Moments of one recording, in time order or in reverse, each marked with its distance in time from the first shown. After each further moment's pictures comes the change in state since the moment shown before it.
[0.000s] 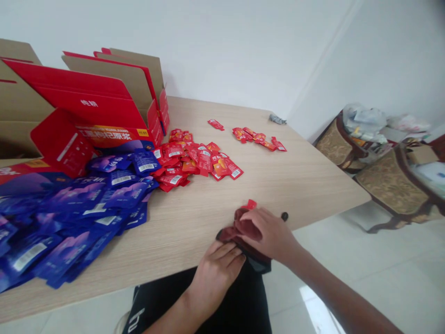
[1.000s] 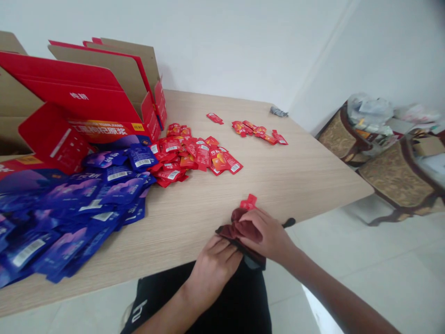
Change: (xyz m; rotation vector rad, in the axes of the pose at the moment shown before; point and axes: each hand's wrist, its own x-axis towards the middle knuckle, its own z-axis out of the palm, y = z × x) left_hand 0.006 0.000 -0.006 0.002 -0.081 0.025; right_hand -0.016 -0.014 0.015 0.098 -0.014 -0.004
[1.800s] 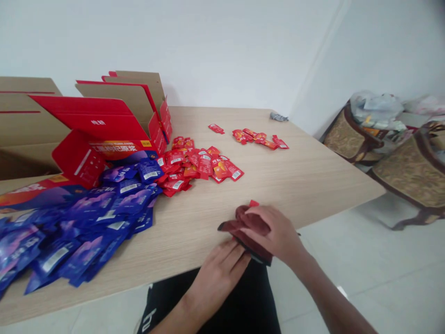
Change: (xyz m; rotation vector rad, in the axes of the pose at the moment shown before) left_hand -0.005 0.002 -0.008 0.120 -0.135 0.053; right_hand 0.007 0.003 -0.021 0.059 0.156 0.157
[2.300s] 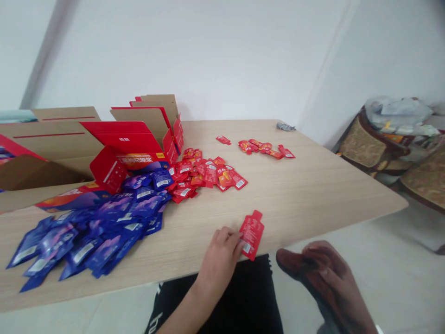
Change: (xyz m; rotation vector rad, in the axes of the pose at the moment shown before) left_hand 0.044 -0.004 -0.005 -0.150 -0.001 -0.562; right_hand -0.112 0.052 -0.033 0.706 0.351 0.573
